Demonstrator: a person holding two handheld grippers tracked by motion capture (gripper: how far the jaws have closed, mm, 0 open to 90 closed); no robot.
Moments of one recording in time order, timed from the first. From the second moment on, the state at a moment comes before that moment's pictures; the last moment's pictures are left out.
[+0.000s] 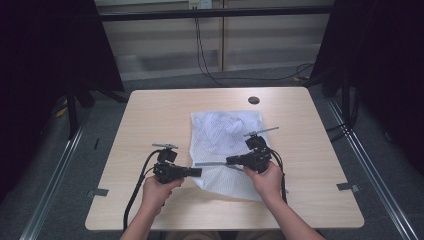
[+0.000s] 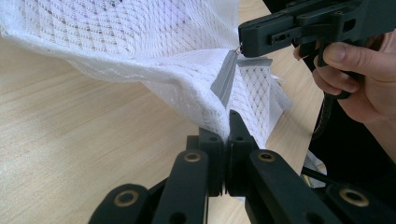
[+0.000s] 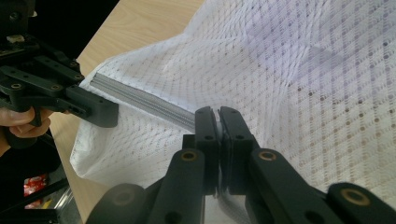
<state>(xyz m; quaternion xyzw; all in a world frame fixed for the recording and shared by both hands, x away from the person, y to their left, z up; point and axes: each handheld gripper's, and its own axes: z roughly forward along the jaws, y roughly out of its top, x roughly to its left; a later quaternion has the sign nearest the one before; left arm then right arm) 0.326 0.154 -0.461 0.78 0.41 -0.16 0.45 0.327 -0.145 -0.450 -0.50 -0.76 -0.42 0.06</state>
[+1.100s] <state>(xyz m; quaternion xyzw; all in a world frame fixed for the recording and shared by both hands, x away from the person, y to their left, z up) 0.325 0.156 -0.460 0.77 0.41 -0.16 0.45 0.326 -0.162 -0.451 -0.50 -0.75 -0.42 0.05</state>
